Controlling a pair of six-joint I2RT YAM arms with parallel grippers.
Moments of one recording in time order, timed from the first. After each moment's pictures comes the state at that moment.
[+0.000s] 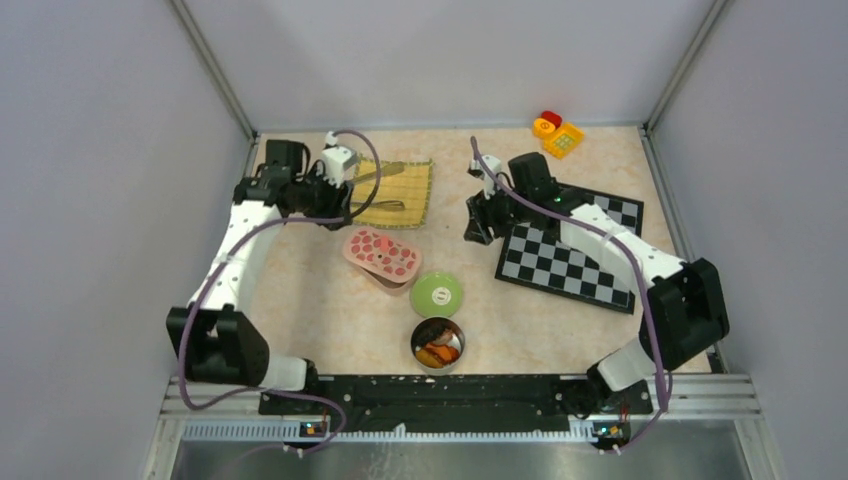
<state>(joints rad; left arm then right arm) -0.10 1.45 1.36 -0.84 0.42 0.41 0.51 1.49 1.17 -0.43 -0.46 -0.10</state>
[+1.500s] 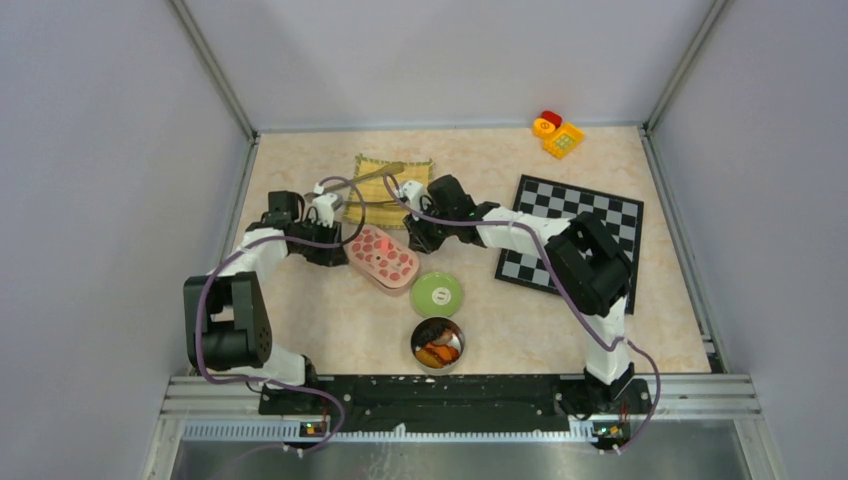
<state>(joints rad) 0.09 1.50 0.88 -0.47 0.55 0.32 0.76 2.01 1.38 -0.11 -0.36 -0.10</state>
